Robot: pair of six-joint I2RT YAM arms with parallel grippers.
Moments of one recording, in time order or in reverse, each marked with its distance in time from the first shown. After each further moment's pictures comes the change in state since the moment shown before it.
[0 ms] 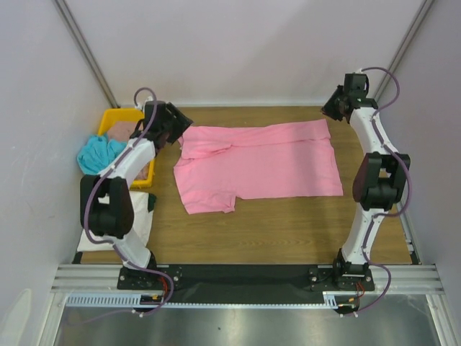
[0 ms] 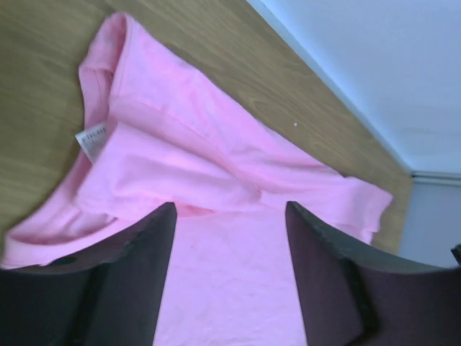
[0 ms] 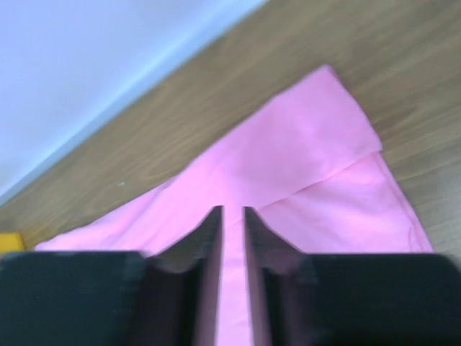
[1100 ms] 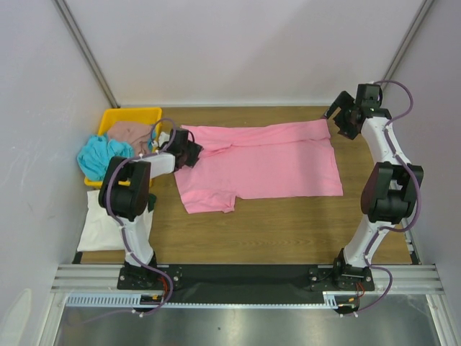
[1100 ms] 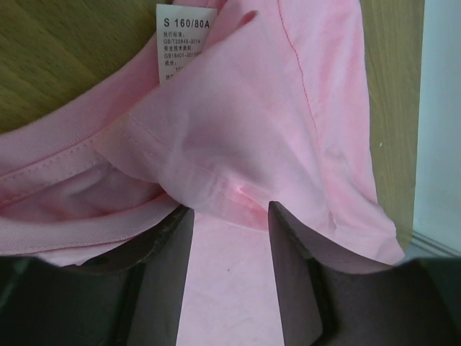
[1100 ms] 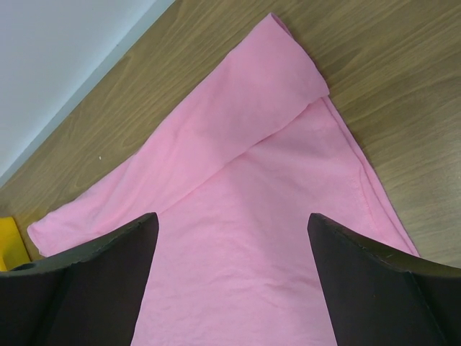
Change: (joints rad) left arm -0.099 0.177 -0.250 0.230 -0.132 -0.446; right arm -0.069 -0.213 -0.231 -0.038 -0.069 -0.002
